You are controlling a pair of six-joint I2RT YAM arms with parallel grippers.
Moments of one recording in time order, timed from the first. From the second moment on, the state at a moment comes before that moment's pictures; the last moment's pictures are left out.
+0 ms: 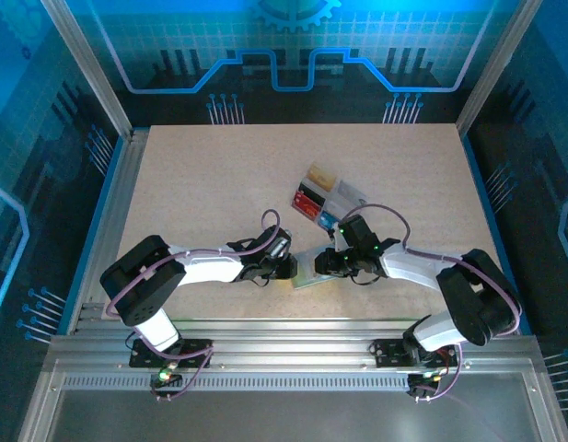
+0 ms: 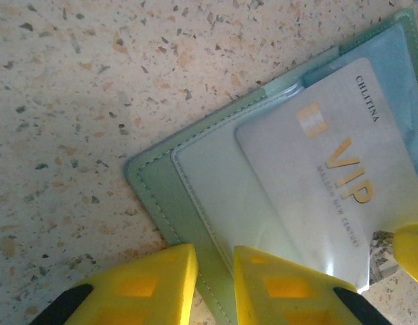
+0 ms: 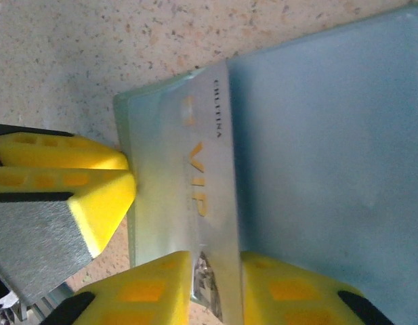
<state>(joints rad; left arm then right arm) -0.81 1.66 0.75 -0.08 0.10 -0.80 0.55 1.46 0.60 -0.17 -0.43 0.64</state>
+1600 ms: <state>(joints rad) -0.75 1.57 0.70 -0.17 0.24 -0.80 0.63 1.48 0.66 -0.26 -0.42 0.55</state>
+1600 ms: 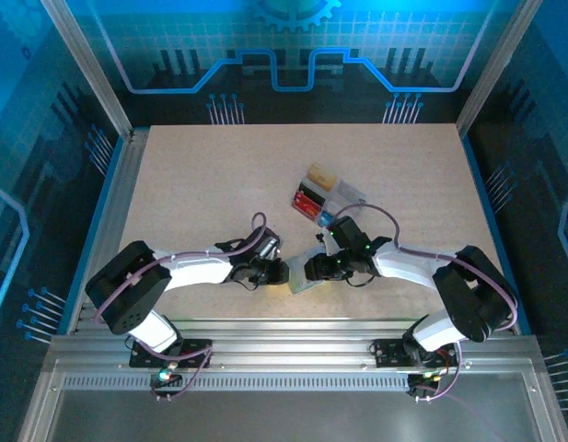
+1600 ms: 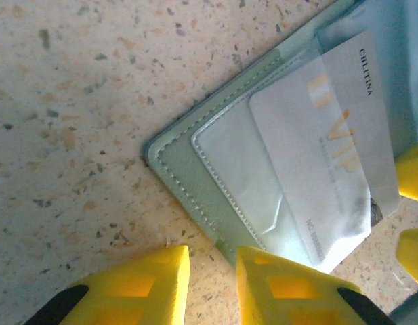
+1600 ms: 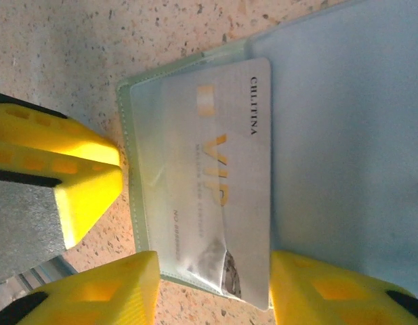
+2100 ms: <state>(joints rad) -0.72 1.52 0.70 -0.19 0.30 -0.80 0.63 1.47 0.76 -0.40 -0.32 0.49</state>
